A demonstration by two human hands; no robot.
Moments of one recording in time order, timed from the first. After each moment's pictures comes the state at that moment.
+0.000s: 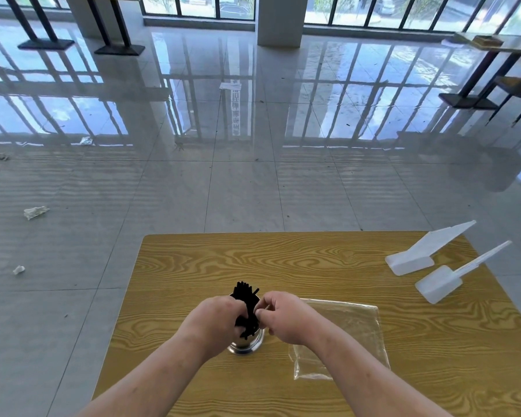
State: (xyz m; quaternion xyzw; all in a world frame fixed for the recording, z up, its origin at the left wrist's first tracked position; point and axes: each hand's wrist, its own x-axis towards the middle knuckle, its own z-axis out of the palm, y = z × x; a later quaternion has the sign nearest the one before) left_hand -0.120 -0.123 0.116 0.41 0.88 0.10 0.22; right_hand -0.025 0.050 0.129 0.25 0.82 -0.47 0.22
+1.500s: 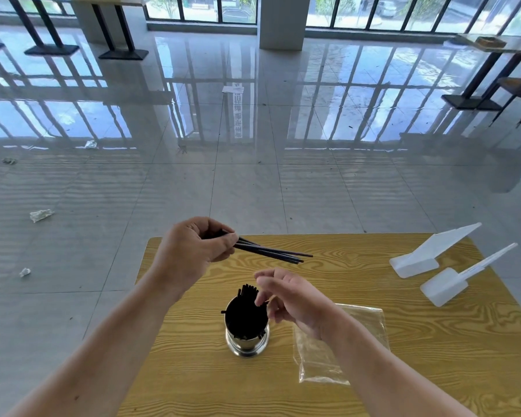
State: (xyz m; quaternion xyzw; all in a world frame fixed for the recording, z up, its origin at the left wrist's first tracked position) left_hand -0.181 -0.123 0.232 0.14 0.69 0.67 0.24; right_hand -0.037 0.057 0.166 0.23 0.65 -0.71 0.14
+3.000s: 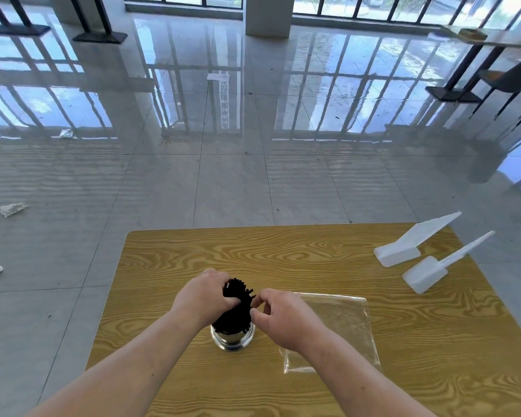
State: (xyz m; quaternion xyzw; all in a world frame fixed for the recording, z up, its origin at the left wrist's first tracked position) left_hand -0.154 -0.097 0.102 0.28 0.91 0.17 0.26; right_hand -0.005 0.053 0.134 0.23 0.88 -0.39 0.15
